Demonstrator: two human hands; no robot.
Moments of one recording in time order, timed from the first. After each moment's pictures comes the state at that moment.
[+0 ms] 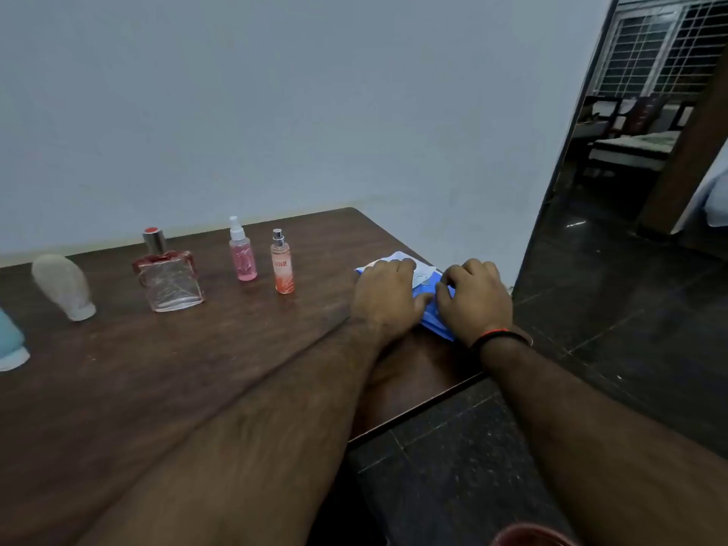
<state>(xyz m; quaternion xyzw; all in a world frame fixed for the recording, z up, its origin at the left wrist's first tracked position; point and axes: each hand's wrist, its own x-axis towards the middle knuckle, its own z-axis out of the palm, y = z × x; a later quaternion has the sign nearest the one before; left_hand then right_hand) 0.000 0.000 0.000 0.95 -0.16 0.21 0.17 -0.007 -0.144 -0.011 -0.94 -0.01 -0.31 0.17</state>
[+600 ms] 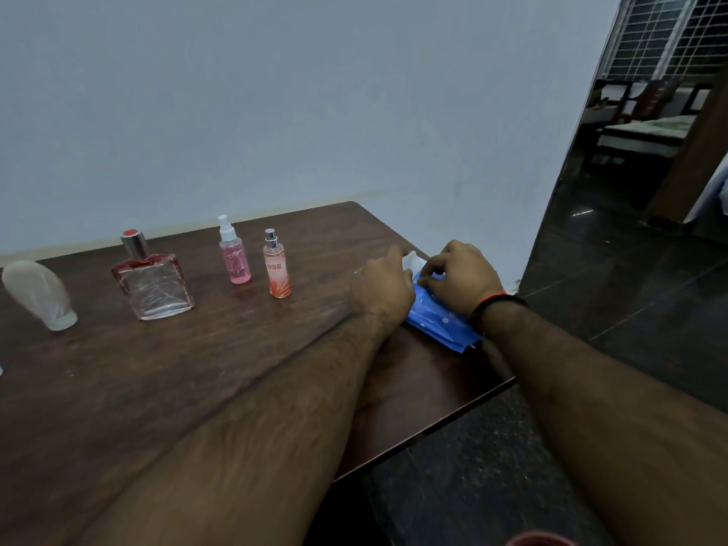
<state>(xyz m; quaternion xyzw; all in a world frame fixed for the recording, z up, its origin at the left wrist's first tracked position) 0.032 -0.001 0.001 0.93 -0.06 0.20 0.30 0.050 -0.140 0.008 -0.96 -0.08 -0.16 0.20</state>
